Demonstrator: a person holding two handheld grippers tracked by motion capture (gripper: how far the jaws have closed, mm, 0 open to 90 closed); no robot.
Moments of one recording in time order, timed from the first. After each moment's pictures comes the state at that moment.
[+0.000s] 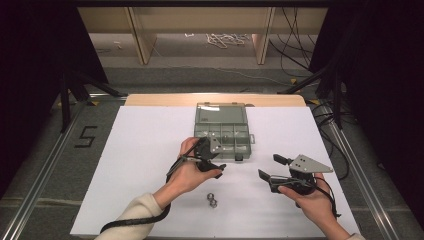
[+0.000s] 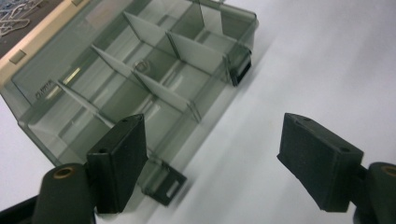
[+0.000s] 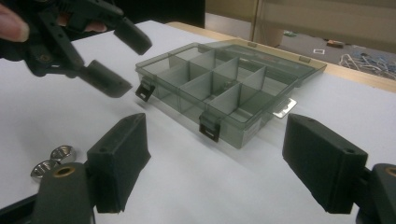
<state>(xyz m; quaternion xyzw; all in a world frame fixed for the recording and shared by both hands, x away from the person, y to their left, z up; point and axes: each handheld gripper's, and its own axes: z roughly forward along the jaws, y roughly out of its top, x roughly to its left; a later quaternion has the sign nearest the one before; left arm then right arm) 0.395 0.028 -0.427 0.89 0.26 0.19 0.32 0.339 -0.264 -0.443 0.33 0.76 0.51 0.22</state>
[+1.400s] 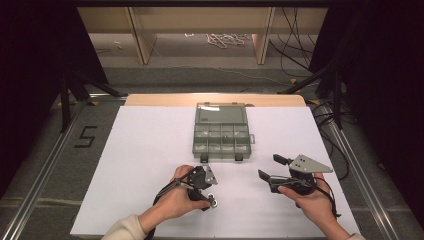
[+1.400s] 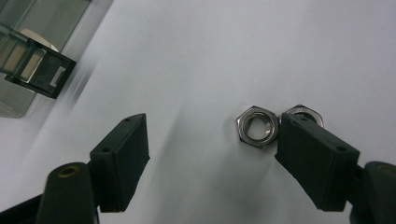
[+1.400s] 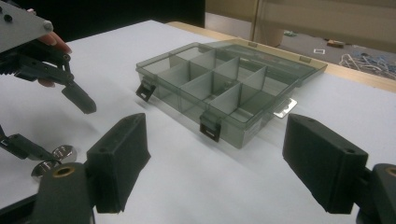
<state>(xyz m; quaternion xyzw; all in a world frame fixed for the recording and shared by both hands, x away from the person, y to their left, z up) 0.346 0.045 -0.464 0.95 0.21 0.11 0.23 0.339 -0.264 -0.443 0.33 0.77 0.51 0.22</state>
